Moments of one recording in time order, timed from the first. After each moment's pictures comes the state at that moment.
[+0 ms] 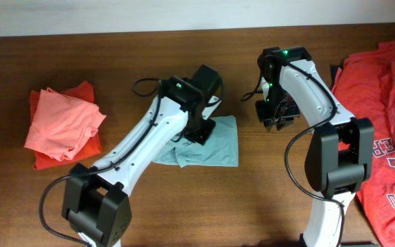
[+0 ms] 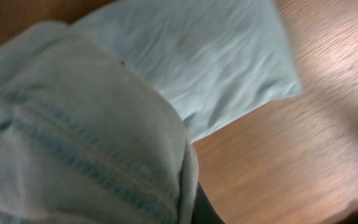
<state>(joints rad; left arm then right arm) -0.62 1.90 1.69 -1.22 0.03 -0.03 0.17 2.11 1.77 -1.45 0.03 0.11</state>
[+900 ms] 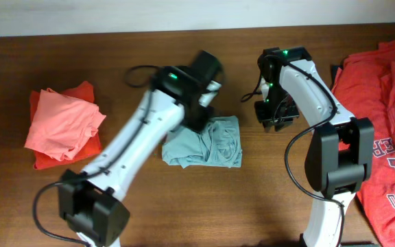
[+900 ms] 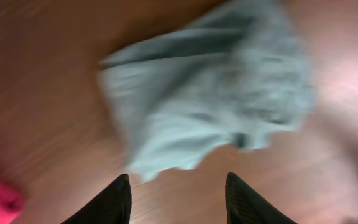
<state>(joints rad) -0.57 1.89 1.84 -1.31 -0.04 -0.08 0.17 2.11 1.77 -1.46 -0.04 0.06</state>
